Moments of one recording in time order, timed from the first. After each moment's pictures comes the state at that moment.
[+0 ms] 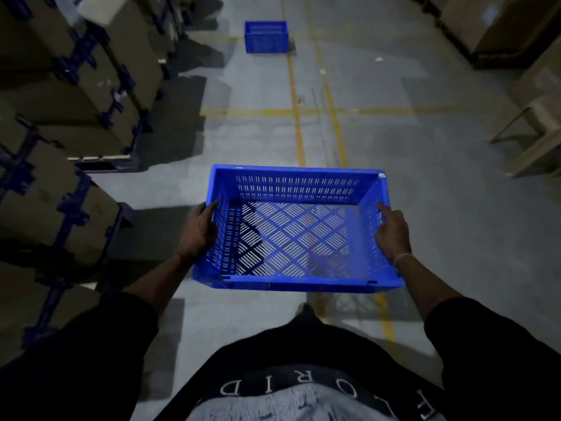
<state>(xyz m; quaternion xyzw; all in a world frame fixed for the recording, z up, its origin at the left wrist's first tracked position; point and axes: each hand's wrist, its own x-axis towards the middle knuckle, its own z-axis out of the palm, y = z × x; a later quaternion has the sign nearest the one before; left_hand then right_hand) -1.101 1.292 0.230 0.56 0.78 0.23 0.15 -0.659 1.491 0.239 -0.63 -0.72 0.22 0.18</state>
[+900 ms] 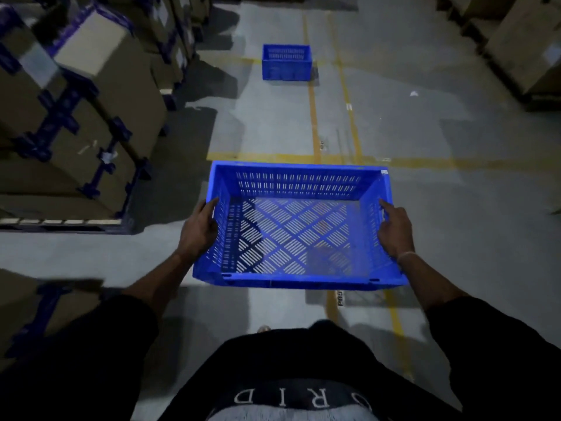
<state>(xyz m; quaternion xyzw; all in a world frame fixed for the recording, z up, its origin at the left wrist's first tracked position) -1.430 1.785 0.252 0.52 0.80 0.26 0.15 -1.001 2.010 0.262 -0.60 -0.74 0.22 0.18</state>
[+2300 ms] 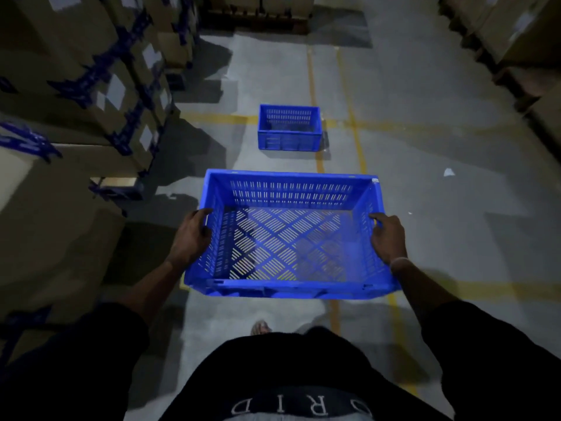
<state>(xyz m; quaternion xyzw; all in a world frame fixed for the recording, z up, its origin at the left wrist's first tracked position) -1.930 2.649 0.219 0.50 0.81 0.27 0.15 -1.491 2.876 0.239 -0.61 -0.75 0.20 0.17</state>
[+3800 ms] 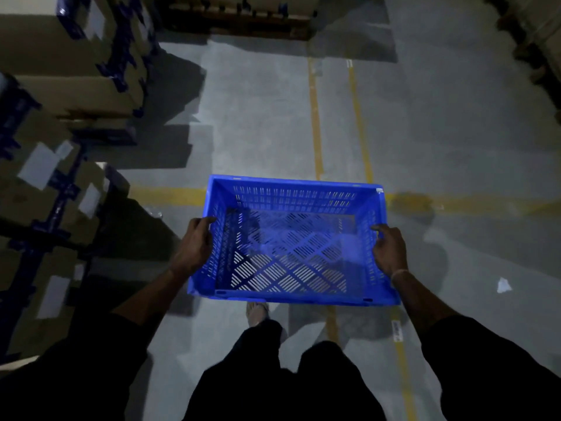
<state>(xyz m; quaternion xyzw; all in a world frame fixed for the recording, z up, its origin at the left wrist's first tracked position) -2.356 3.574 0.133 0.49 0.81 0.21 0.25 -1.920 3.785 0.146 -0.66 -0.69 0.25 0.12</state>
